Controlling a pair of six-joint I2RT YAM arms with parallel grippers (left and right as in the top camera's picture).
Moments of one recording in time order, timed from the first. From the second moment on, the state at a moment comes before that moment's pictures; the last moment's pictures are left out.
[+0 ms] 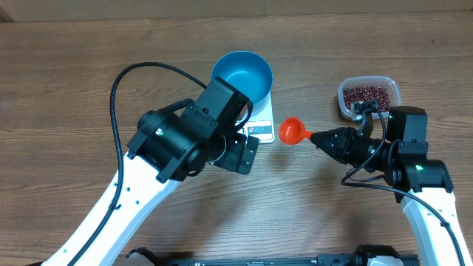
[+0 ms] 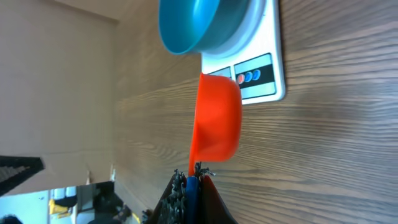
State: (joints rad) left arm -0.69 1.44 1.66 -1.39 -0.01 -0.34; right arm -0.04 1.09 0.81 -0.64 -0.82 0.46
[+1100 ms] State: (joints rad) left arm -0.68 1.51 1.62 -1.24 -0.13 -0.21; right arm -0.04 0.95 0.96 -0.94 -0.60 0.42
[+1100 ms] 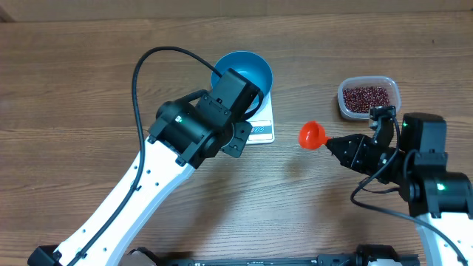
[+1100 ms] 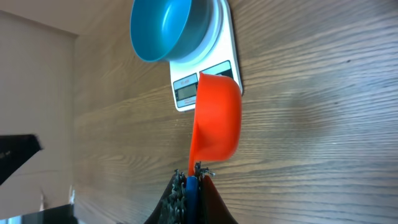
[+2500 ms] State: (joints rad) left arm -0.68 1.59 0.97 -0.30 0.02 -0.24; right arm -0.04 0.91 0.99 -0.99 -0.49 0.41
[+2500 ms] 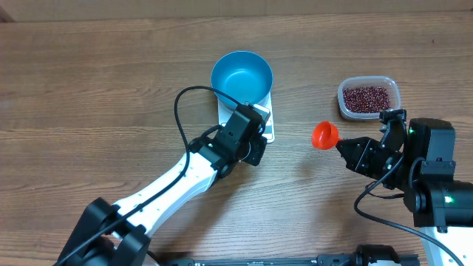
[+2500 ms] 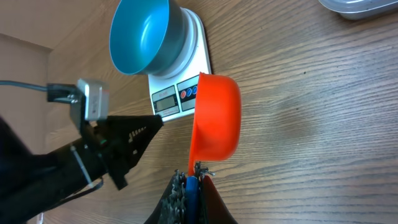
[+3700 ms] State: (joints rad) left arm -0.68 1.83 0.97 -0.05 -0.10 -0.31; right arm -0.04 0.91 0.99 -0.98 -0.49 0.41
